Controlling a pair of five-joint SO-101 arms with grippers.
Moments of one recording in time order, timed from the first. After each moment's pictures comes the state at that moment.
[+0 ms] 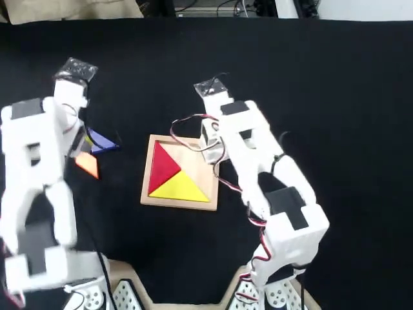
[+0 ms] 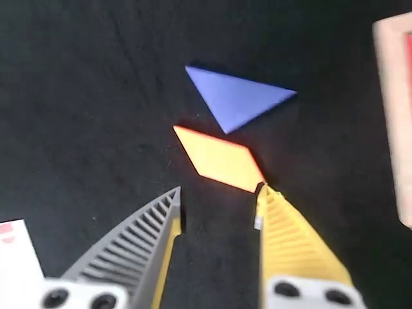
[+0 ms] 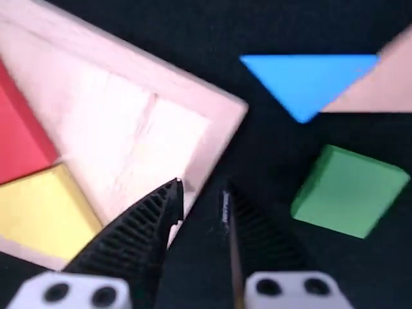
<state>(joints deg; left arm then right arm) -20.5 -2.9 12.5 73.4 -36.1 -15.1 14.6 13.8 66.9 2.9</state>
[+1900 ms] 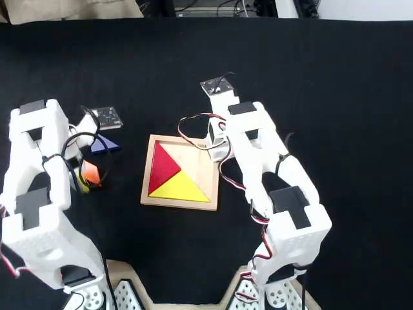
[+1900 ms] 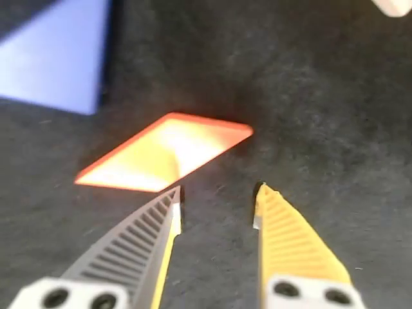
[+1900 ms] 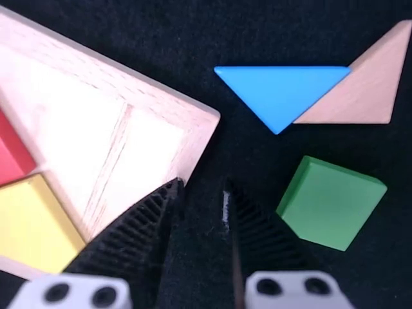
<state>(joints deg) -23.6 14.5 10.0 80.3 -80.9 -13.7 14.6 15.4 63.3 5.9</state>
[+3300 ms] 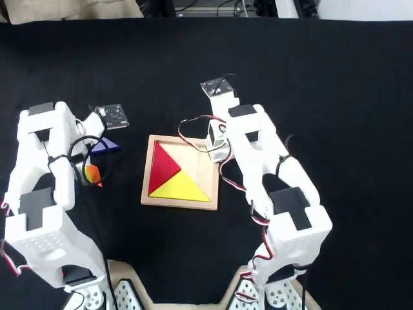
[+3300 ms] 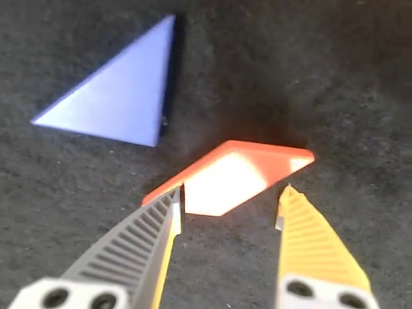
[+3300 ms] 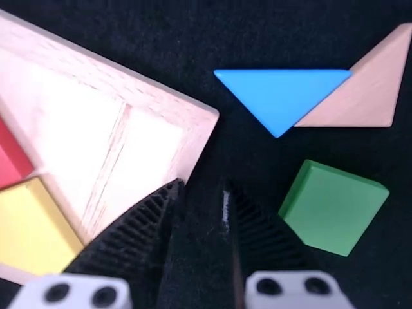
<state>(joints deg) -21.3 14.6 12.7 68.1 -84.3 -13.7 14.2 17.5 60.8 5.9</state>
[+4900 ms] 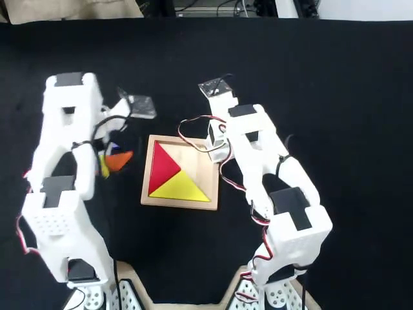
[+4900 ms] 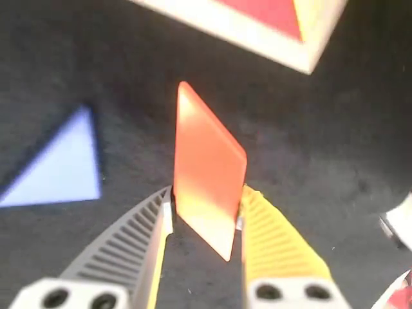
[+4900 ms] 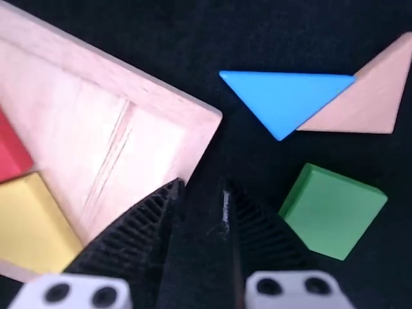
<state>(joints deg) -10.5 22.9 -10.7 99.3 -80.0 -13.5 14.2 17.5 60.8 8.2</state>
